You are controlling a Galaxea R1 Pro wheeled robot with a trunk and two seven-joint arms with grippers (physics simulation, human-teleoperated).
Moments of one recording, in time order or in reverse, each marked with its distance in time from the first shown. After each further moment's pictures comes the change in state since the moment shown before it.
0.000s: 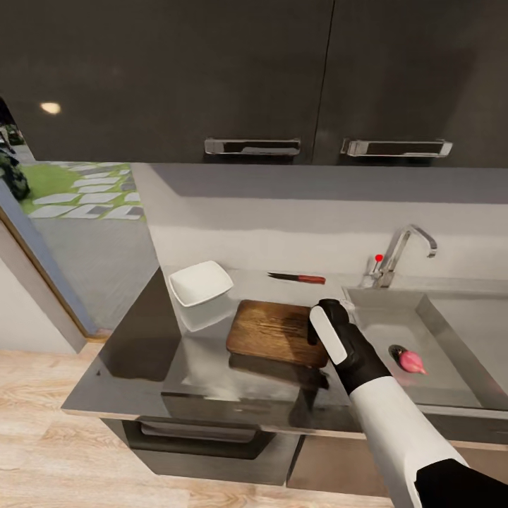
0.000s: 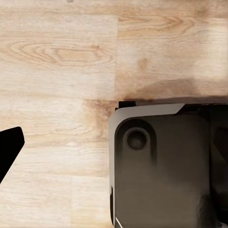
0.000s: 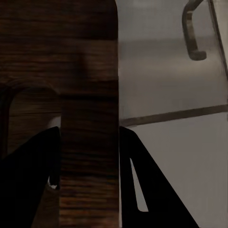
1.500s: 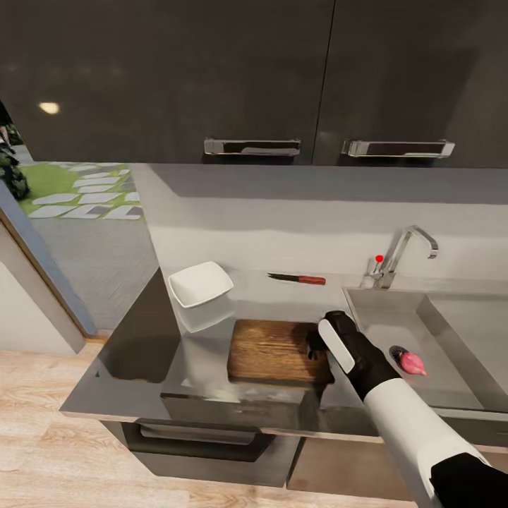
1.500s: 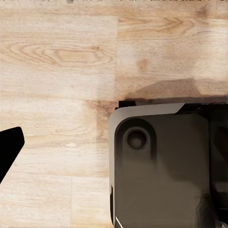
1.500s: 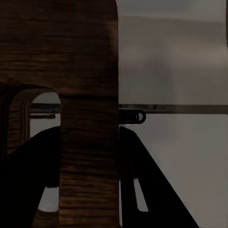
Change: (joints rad) left arm 0.000 0.000 0.000 0.001 0.000 0.000 0.000; right arm 0.000 -0.094 0.096 0.123 0.010 0.001 0.266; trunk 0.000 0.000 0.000
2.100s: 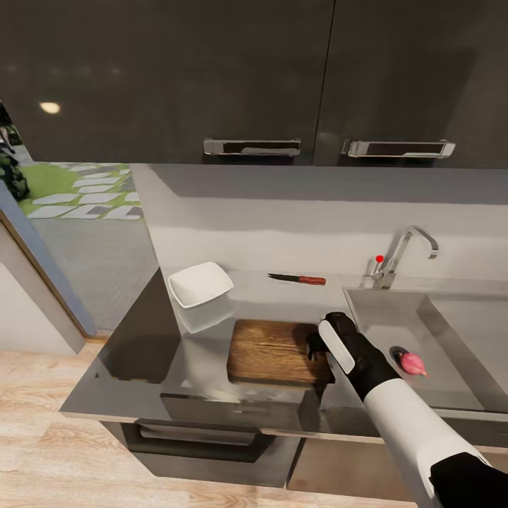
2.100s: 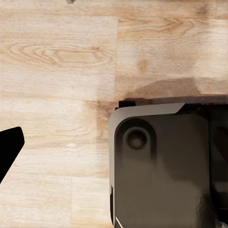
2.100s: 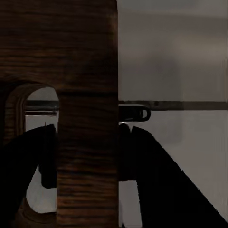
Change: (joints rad) left arm 0.000 0.000 0.000 0.000 0.000 0.000 0.000; right arm 0.000 0.000 -0.003 0.017 -0.008 -0.004 0.004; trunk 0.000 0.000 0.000
